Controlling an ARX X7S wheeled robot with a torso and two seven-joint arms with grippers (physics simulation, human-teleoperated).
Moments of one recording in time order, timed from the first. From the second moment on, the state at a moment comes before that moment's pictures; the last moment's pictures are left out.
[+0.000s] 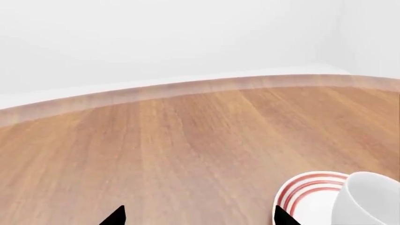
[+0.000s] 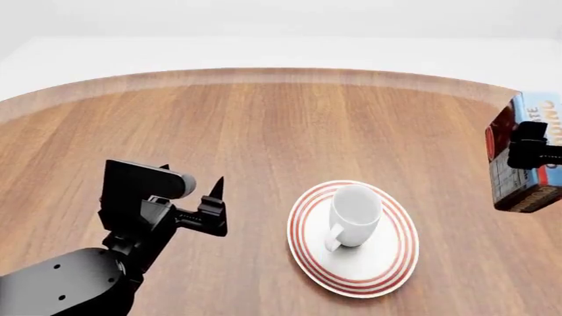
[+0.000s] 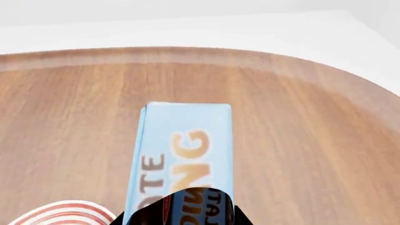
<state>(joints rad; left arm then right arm) -0.95 -0.97 1.26 0.38 -1.22 -0.02 -0.67 1.99 1.22 -2.06 0.19 1.83 0.29 0.27</state>
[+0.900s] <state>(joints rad) -0.94 -0.96 1.26 0.38 -1.21 -0.02 -0.67 1.77 1.27 -2.11 0.26 1.81 0.17 0.18</state>
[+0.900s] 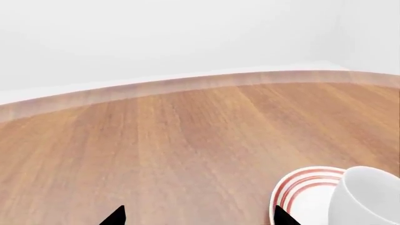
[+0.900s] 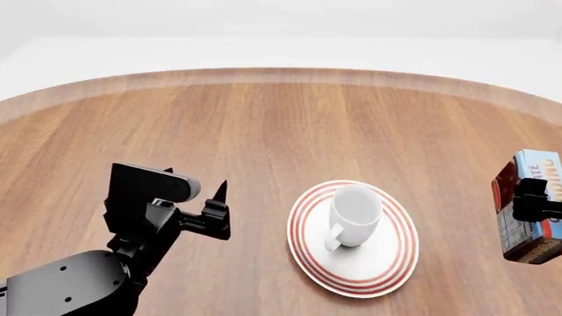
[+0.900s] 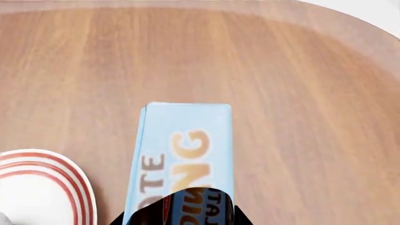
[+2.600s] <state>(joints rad) -0.92 -0.92 1.26 0.35 -1.19 -0.04 -0.67 1.48 1.22 -2.13 0.41 1.84 -0.02 0.08</state>
